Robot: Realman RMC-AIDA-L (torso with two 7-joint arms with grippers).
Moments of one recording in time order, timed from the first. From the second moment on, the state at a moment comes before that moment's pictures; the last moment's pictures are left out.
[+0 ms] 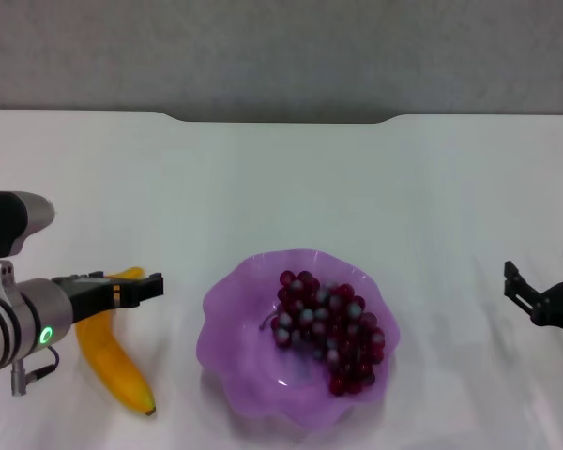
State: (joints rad) left arm -0.17 -2.05 -1.40 -1.28 2.63 -0.52 0.02; right arm 0.32 2.02 0.86 0.32 -2.46 -0.89 0.02
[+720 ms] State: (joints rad) left arm -0.18 -2.05 -1.39 -1.15 2.76 -0.44 -0.16; right arm 0.32 2.01 0.83 0.36 -2.46 -0.89 0.02
